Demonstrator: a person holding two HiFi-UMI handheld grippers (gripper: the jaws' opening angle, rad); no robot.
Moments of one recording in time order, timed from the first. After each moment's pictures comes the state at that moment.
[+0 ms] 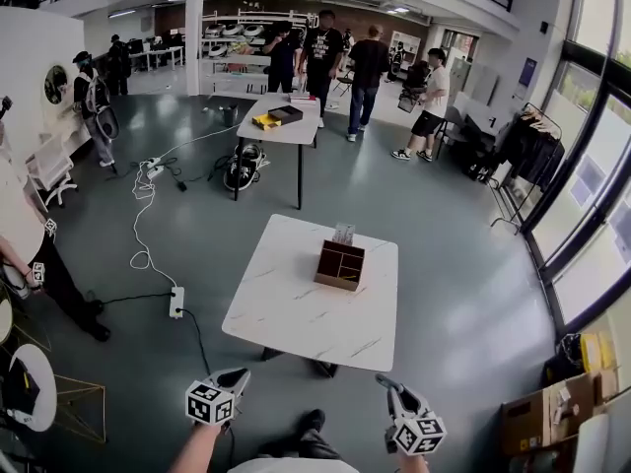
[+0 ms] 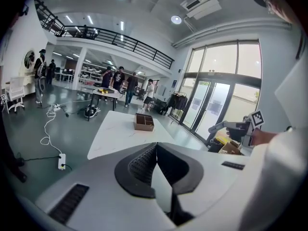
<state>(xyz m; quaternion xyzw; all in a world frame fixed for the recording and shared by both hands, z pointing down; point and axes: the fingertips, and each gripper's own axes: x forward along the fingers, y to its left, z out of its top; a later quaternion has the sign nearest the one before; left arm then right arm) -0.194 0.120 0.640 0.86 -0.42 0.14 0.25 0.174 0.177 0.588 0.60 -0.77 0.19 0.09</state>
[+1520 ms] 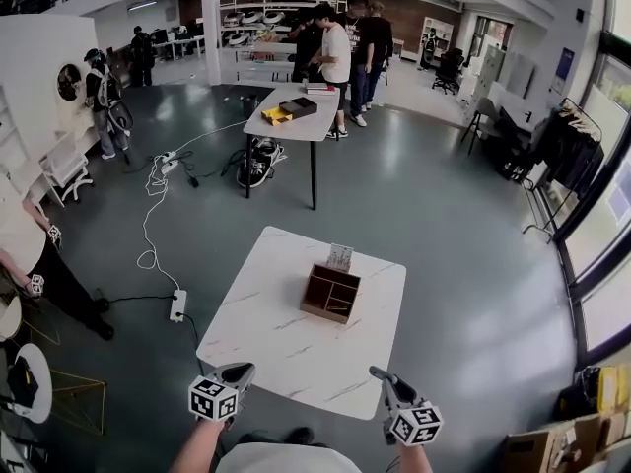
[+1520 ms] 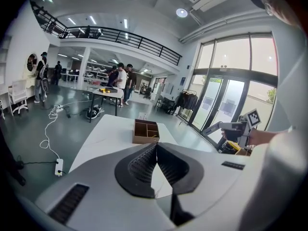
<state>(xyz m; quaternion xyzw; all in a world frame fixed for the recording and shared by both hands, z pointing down) -0.058 -0.072 0.646 0.84 -0.46 0.16 0.26 0.285 -0.066 0.623 0.52 -0.82 0.22 0.10</state>
